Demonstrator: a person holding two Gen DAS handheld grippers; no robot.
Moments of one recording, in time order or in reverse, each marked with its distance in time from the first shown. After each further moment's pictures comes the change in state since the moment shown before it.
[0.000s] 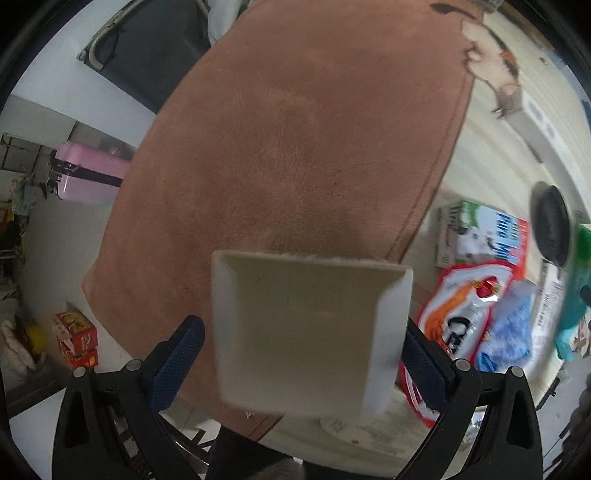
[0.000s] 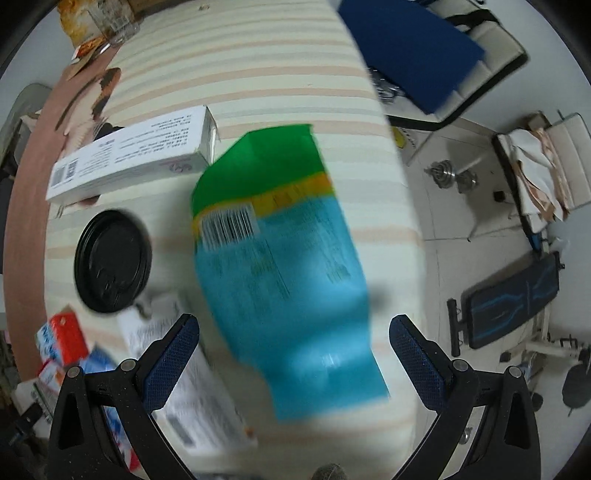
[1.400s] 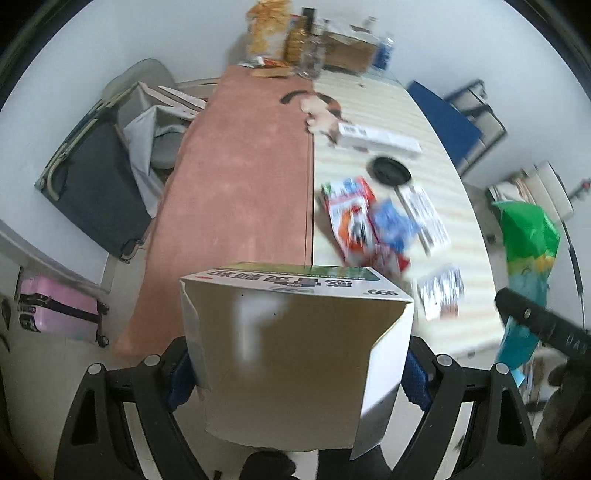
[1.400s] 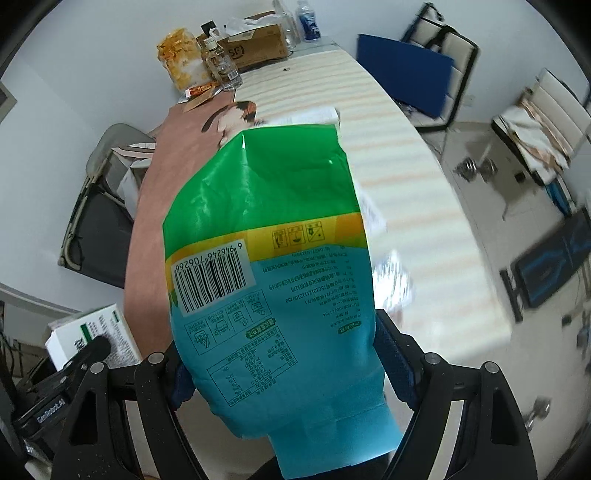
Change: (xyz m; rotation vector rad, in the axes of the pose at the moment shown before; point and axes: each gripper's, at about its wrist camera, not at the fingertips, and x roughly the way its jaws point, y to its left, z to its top) left arm -0.160 0.087 -0.180 0.486 -0.434 -0.293; right arm -0.194 0.108 -0.341 0.159 -0.256 0.252
